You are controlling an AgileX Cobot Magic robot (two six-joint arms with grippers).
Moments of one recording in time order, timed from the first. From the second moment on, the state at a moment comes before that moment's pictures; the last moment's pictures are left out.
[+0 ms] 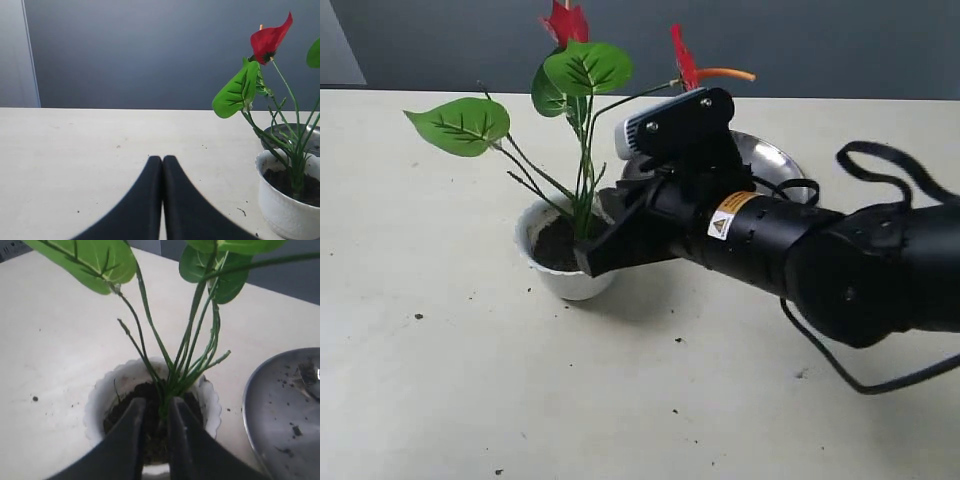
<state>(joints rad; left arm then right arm) -0.09 0.00 0.00 -0.10 0.14 0.01 0.85 1.55 -0.70 0.34 -0.32 -0.20</state>
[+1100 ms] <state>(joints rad) -0.10 0.00 0.00 -0.10 0.14 0.01 0.39 1.27 -0.70 0.35 0.35 -0.33</state>
